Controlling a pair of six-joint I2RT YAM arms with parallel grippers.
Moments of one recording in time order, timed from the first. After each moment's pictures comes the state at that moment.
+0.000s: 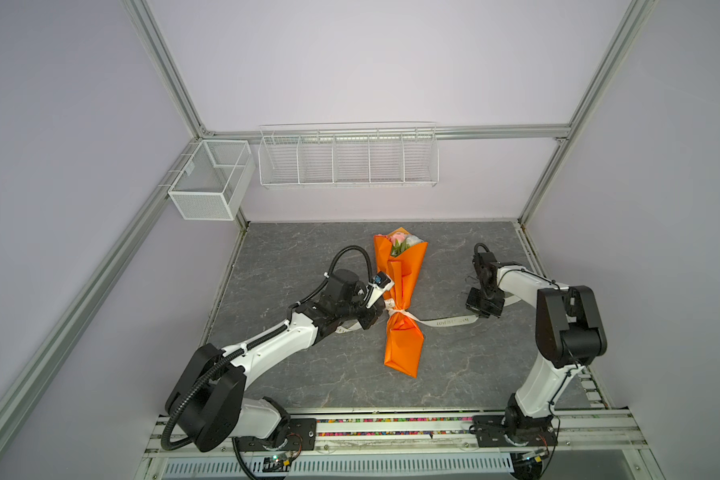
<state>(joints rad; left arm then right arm) -0.70 1.38 0.82 -0.04 0.38 0.22 0.11 1.82 1.14 -0.84 0.07 0.58</state>
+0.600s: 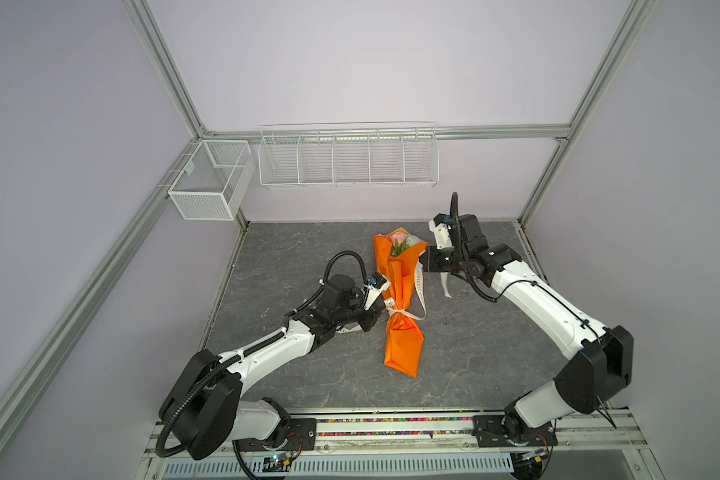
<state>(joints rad) -0.70 1.33 0.72 0.11 0.38 0.11 0.52 1.58 1.48 -0.63 -0.22 0.40</state>
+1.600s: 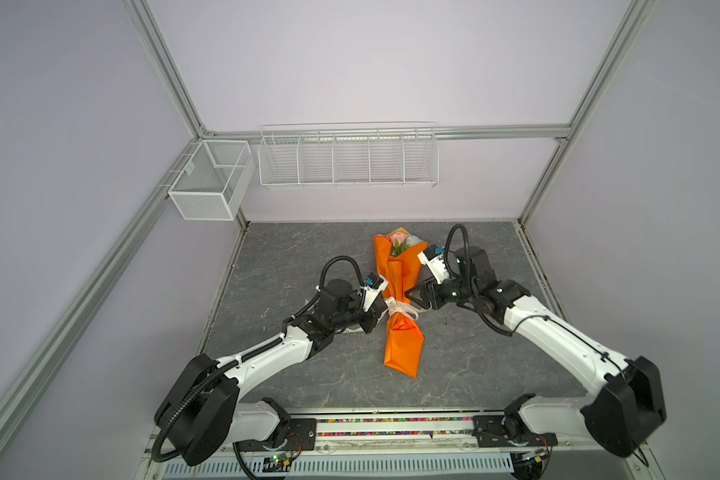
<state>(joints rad) -0.72 1.31 0.69 0.21 0.39 0.03 0.56 1.27 0.98 -0.35 -0.52 0.12</state>
